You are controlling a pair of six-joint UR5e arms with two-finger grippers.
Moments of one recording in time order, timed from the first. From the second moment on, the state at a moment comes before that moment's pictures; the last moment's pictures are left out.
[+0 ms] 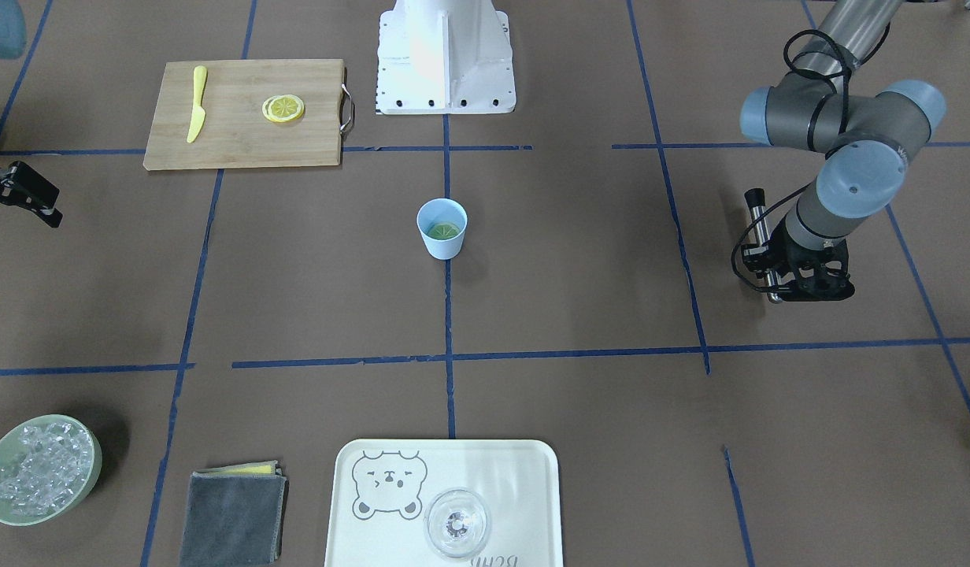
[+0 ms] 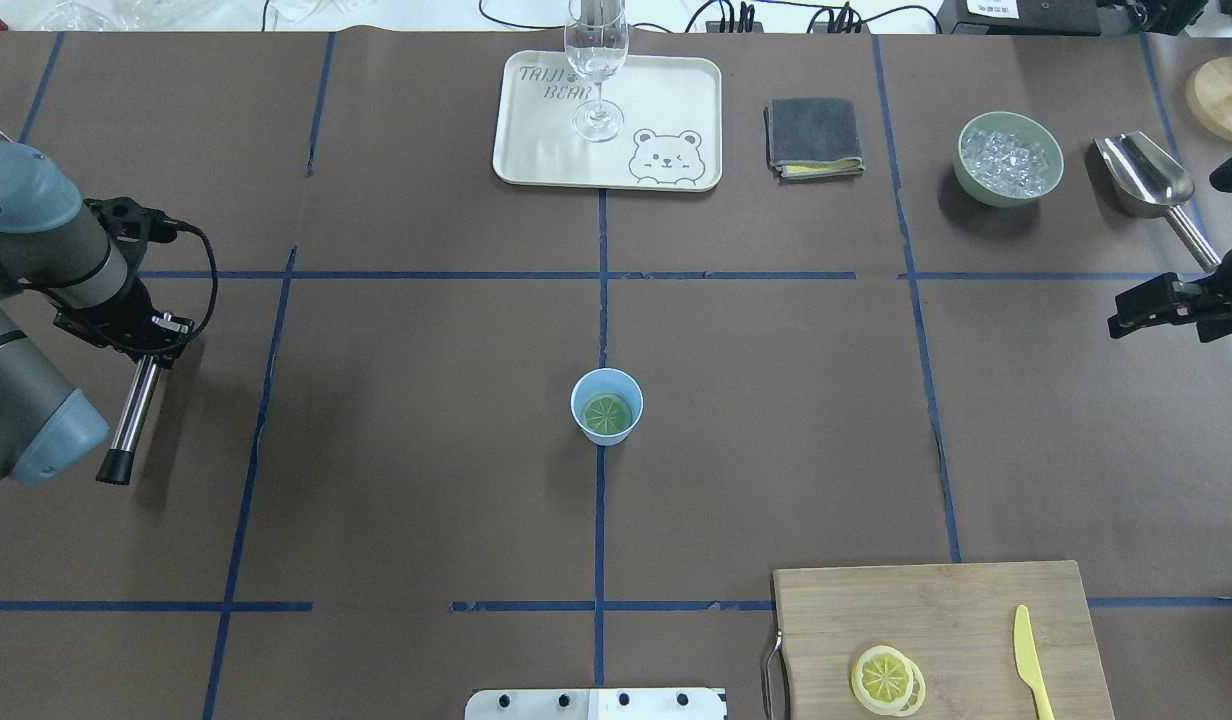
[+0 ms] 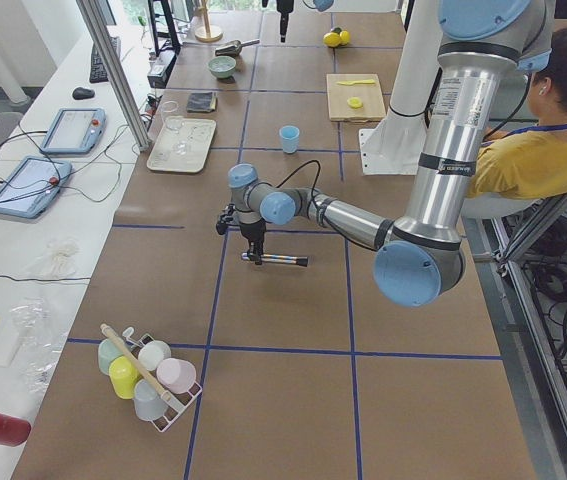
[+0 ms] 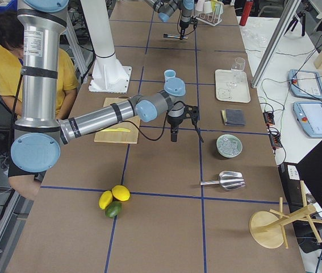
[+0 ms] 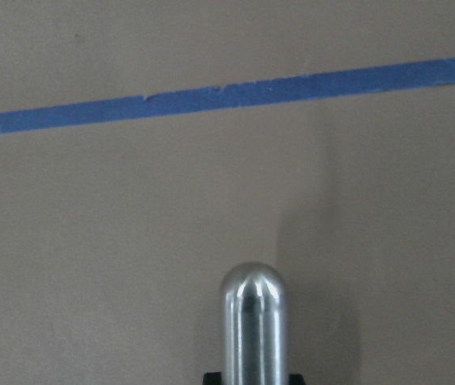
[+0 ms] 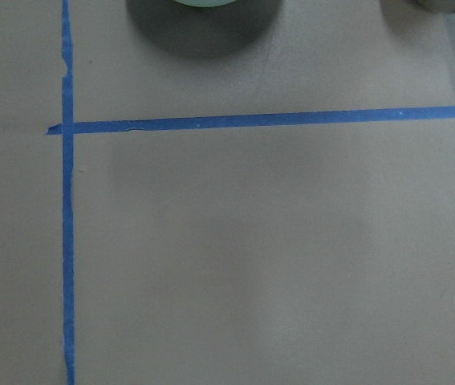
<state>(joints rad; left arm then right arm) -0.88 -1.77 -1.62 -1.67 -2.08 -0.67 1.09 -1.66 1.99 -1.39 2.22 0.72</state>
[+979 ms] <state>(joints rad) -0.88 -1.77 -1.59 -1.67 -2.10 -0.70 1.09 -1.66 1.99 -1.39 2.23 0.73</state>
